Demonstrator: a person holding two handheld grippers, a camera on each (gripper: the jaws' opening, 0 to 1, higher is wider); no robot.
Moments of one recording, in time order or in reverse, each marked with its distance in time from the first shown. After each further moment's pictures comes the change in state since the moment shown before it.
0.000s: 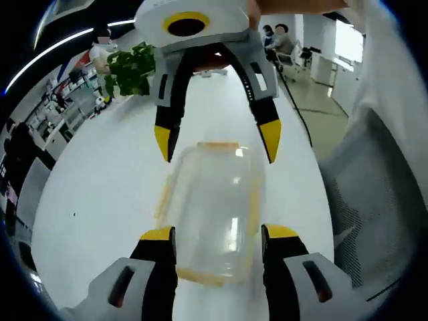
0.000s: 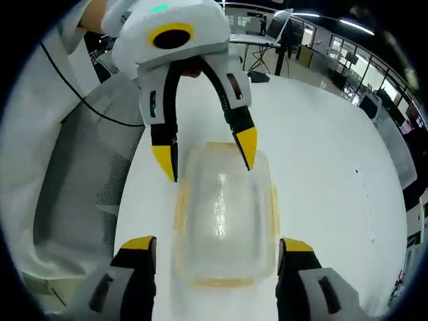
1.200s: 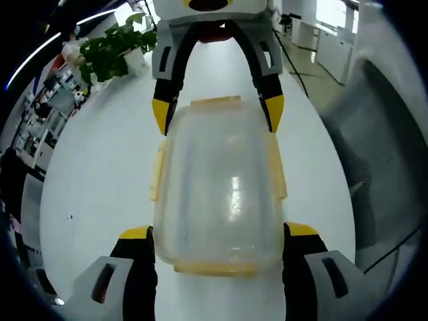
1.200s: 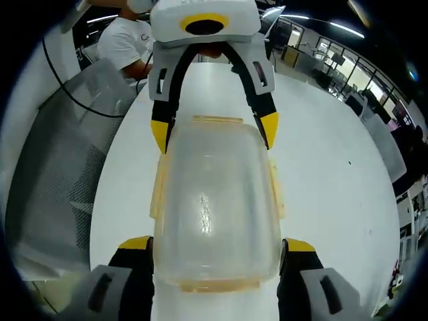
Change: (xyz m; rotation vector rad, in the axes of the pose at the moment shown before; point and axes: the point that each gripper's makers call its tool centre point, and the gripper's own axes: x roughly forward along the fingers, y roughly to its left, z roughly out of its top) left arm 0.014 0.012 -0.047 0.166 0.190 -0.055; right arm 0.040 -0.009 -0.002 0.011 0.013 -0.113
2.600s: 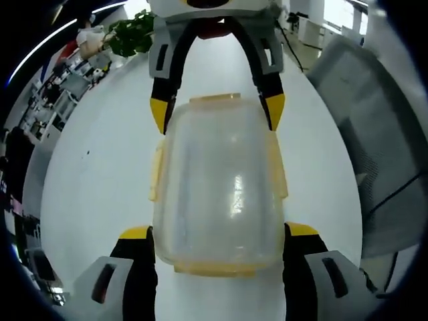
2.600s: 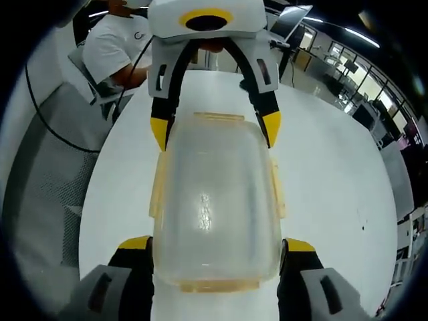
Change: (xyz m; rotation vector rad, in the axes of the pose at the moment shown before) left arm -0.067 0.029 -0.139 -0.041 0.027 0.023; right arm 0.073 -0.029 0.134 -0.058 0.021 0.020
